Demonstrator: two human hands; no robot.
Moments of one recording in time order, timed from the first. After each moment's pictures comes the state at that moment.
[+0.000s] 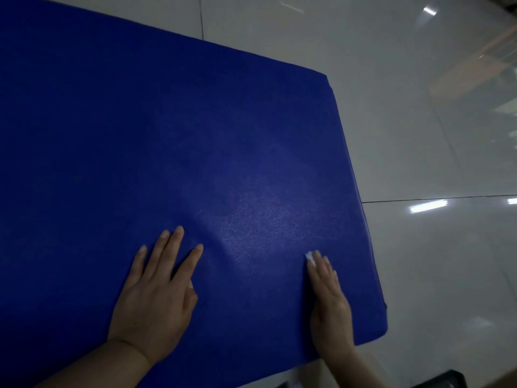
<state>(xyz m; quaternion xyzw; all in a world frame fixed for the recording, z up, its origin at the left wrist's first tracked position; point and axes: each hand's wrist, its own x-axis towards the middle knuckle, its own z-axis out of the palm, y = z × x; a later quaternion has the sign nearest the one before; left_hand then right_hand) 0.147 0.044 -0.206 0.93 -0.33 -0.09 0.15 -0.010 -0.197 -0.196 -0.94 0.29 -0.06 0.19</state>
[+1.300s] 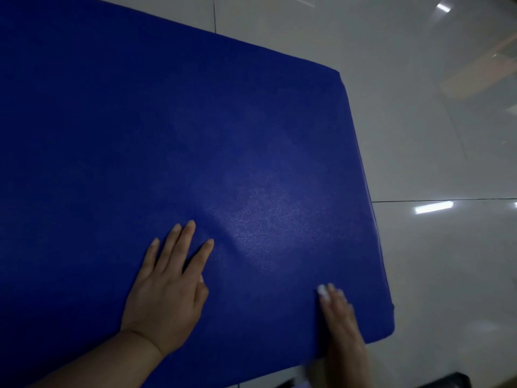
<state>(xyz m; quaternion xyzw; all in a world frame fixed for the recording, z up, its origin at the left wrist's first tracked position) 0.147 0.044 -0.206 0.92 -0.34 -0.09 0.15 -0.063 -0.189 -0.196 -0.97 0.19 -0.04 0.18</state>
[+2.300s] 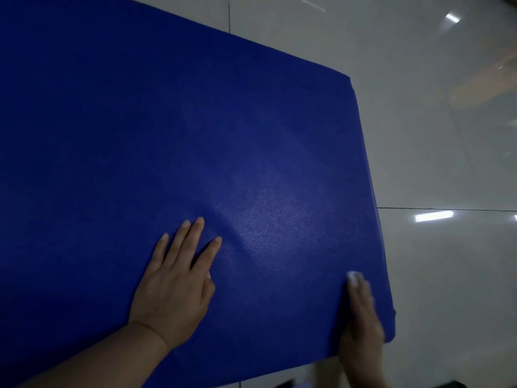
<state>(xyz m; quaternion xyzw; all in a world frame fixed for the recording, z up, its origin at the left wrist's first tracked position) 0.147 0.044 -0.205 0.93 -0.33 -0.08 0.15 -0.045 -0.204 -0.189 -0.92 0.33 -0.11 0.18</state>
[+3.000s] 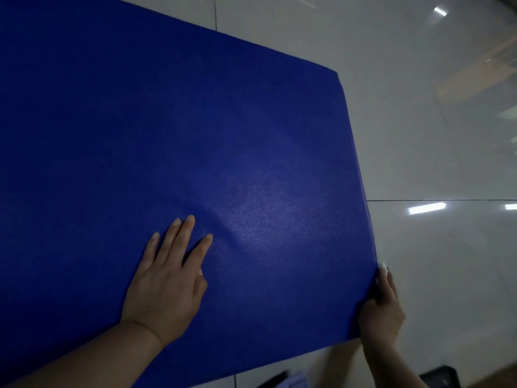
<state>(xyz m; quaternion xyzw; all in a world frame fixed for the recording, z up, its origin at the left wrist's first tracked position) 0.148 0.043 -0.205 0.93 -0.33 -0.09 0.16 -0.036 -0.252 -0.182 -0.77 0.60 -0.11 0.18</state>
